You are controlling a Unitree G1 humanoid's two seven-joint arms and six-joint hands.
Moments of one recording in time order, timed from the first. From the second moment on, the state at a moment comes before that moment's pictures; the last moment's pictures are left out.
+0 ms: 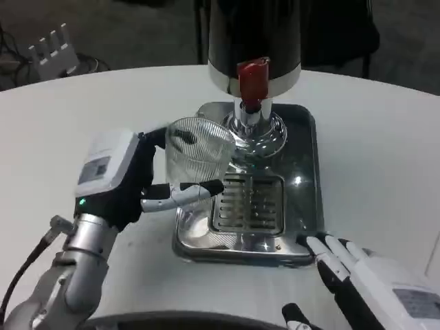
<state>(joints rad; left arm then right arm) -0.70 0.42 -0.16 0.81 0.64 -0.54 0.43 0.36 -0.05 0.23 -0.95 -1.26 0.14 0.61</state>
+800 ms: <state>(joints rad) -0.81 0.39 -0.32 0.90 0.68 -0.48 0.44 0.37 -0.05 0.17 -0.99 -1.21 0.13 0.63</state>
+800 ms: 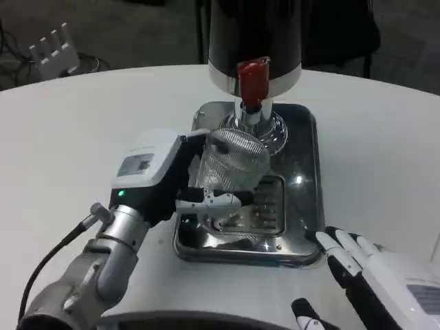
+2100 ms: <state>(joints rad) -0.73 0.46 -0.32 0.75 0.62 -0.48 0.21 0.40 -0.04 0.18 -0.99 -1.19 0.12 0.63</state>
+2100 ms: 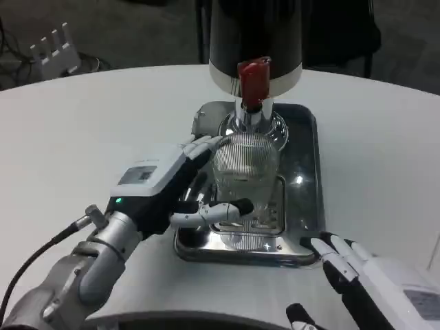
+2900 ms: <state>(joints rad) -0.51 0.58 0.06 0.07 -0.13 -0.36 -0.28 0.39 -0.04 0.20 -1.01 -1.17 0.12 0.63</state>
